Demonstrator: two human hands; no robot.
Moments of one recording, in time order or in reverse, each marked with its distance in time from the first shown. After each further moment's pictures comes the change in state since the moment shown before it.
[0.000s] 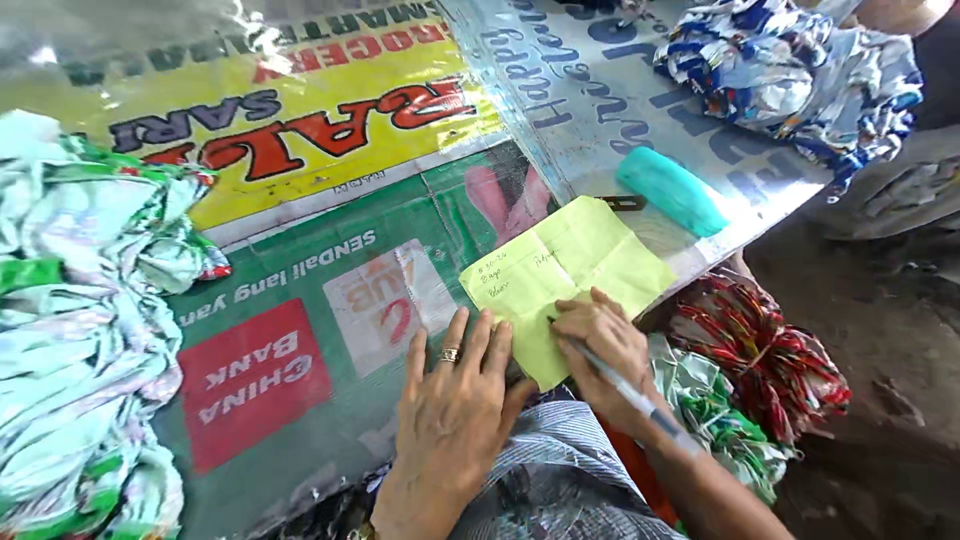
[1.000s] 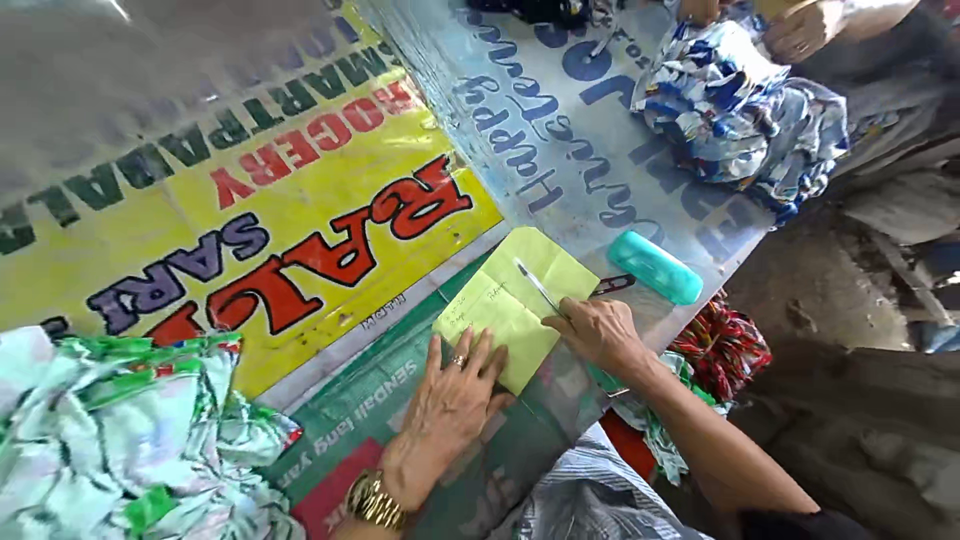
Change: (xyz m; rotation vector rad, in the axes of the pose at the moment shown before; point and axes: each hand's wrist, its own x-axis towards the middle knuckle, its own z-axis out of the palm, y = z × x) left_hand 0.131 -0.126 -0.017 -0.225 -0.442 0.346; right_hand 0.184 0.024 -0.015 -0.370 -0.704 0.593
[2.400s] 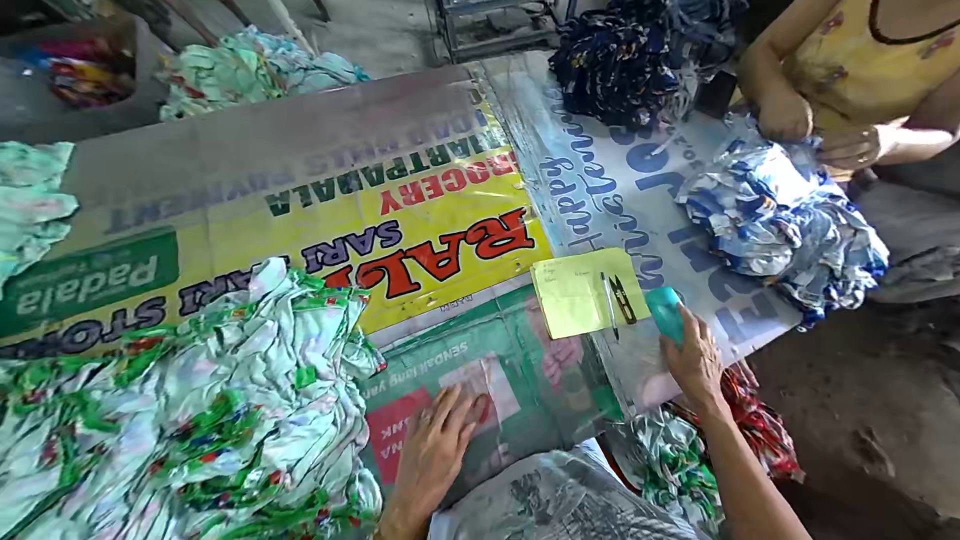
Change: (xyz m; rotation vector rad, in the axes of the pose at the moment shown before) left_hand -0.121 0.055 0.003 -0.065 0.322 -0.520; right_hand -0.019 0.131 -0.020 0.119 0.380 0.233
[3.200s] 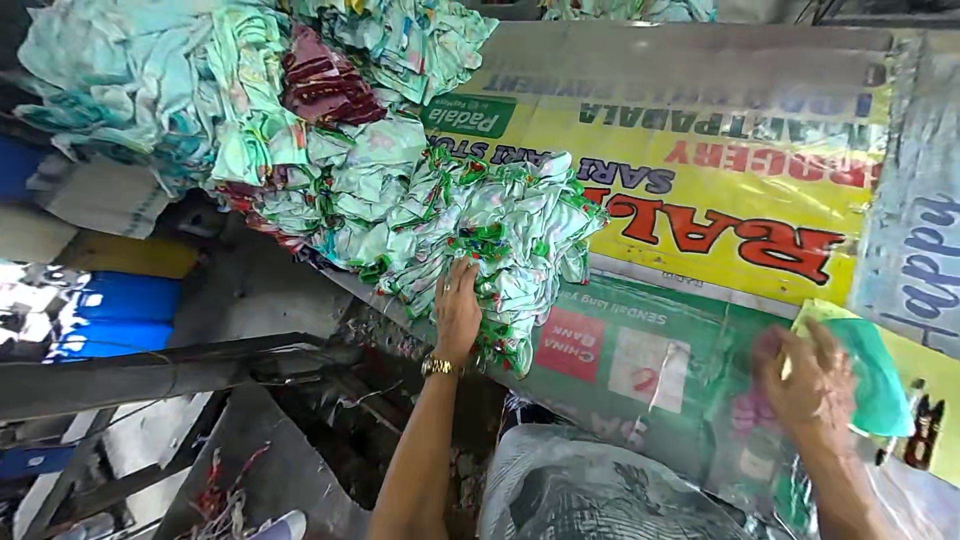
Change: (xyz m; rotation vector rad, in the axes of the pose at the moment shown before) left_hand -0.107 -0.131 -0.097 0.251 0.398 -0.801; right_hand 0.006 -0.189 0.066 0.141 -0.227 -0.794
